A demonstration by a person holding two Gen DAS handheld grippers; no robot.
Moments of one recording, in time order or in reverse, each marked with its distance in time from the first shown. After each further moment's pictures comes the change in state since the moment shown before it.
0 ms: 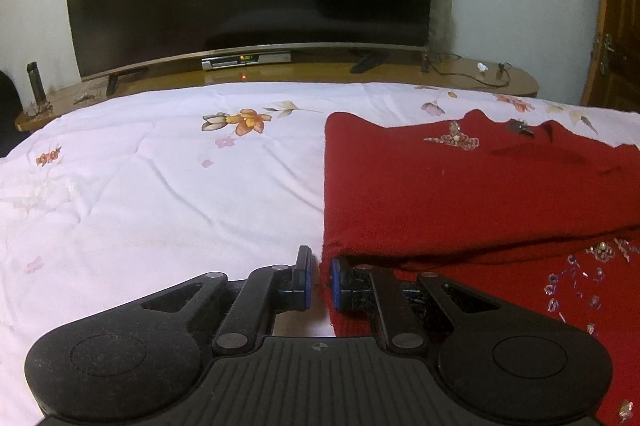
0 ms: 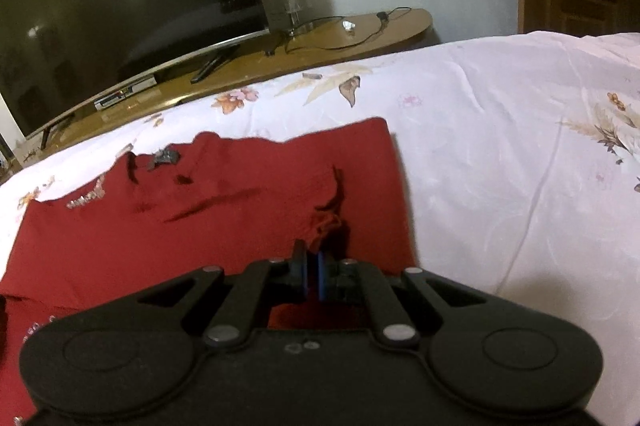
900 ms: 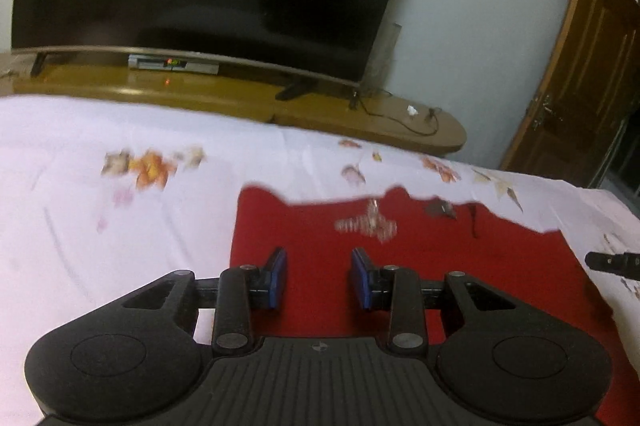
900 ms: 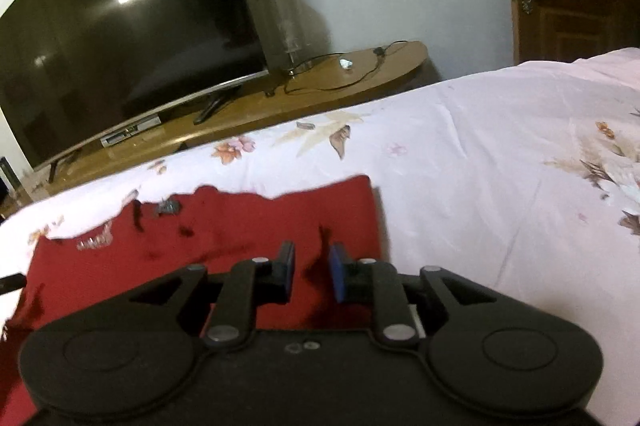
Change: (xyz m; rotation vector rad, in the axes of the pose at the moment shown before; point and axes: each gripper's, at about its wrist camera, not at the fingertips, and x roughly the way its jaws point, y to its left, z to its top) left arm 0.029 -0.008 0.065 -0.129 -0.038 -0.299; right arm -0.017 -0.015 0.022 0.026 -0.100 0.037
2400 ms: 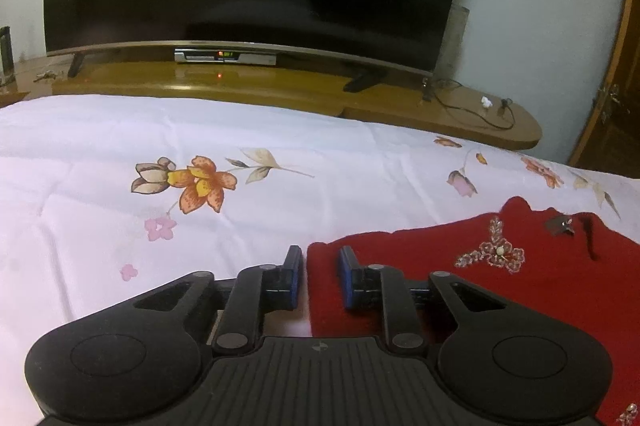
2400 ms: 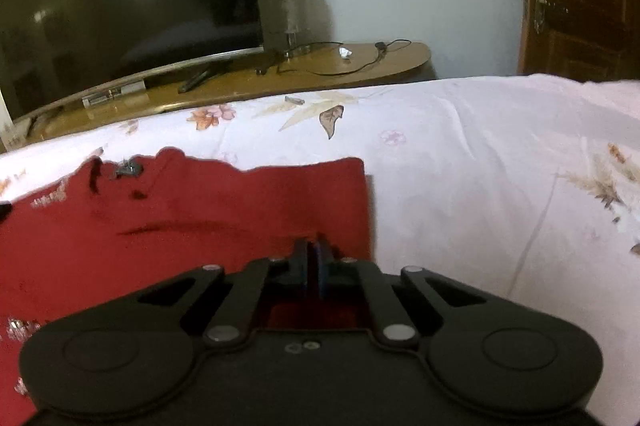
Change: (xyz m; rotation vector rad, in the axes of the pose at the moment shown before) left arm 0.066 0.037 0.012 -0.009 0.030 0.196; right arm 0.040 -0.006 -0.013 -0.110 0.012 -0.065
